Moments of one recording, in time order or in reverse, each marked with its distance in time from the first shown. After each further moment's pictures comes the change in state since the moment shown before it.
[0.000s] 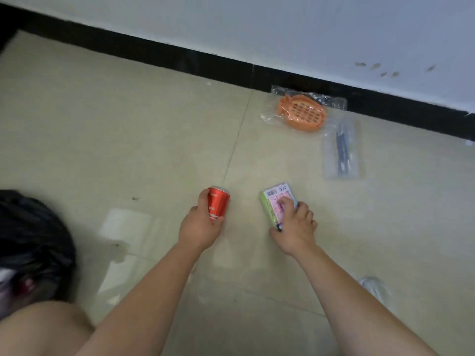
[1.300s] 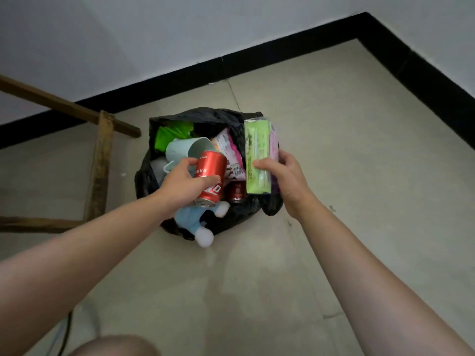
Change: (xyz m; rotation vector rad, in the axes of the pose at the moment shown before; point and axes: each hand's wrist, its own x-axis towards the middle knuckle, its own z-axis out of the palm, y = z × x) left_hand -0.210 -0.275 -0.202 -0.818 0.743 -0.682; right_hand -0.136 -0.419 0.077 0.798 -0.957 -0.695
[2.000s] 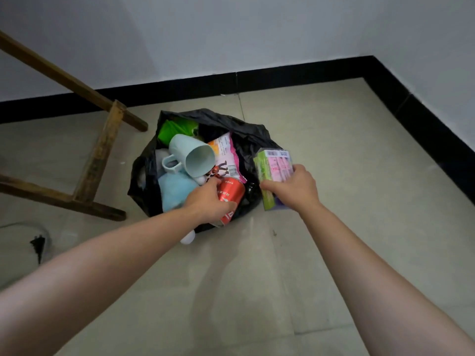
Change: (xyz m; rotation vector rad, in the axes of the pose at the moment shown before) left_hand -0.016 -0.021 0.078 0.386 0.018 0.073; right_hand 0.001 -0.003 -0.040 -0.868 0.245 -0.072
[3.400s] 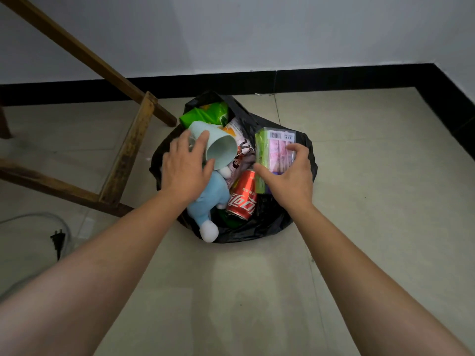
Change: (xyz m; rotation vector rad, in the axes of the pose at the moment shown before) left_hand 0.070 -0.087 -0.081 0.365 0.632 0.188; right_hand 0.034 -0.070 0.092 0.151 0.103 -0.309
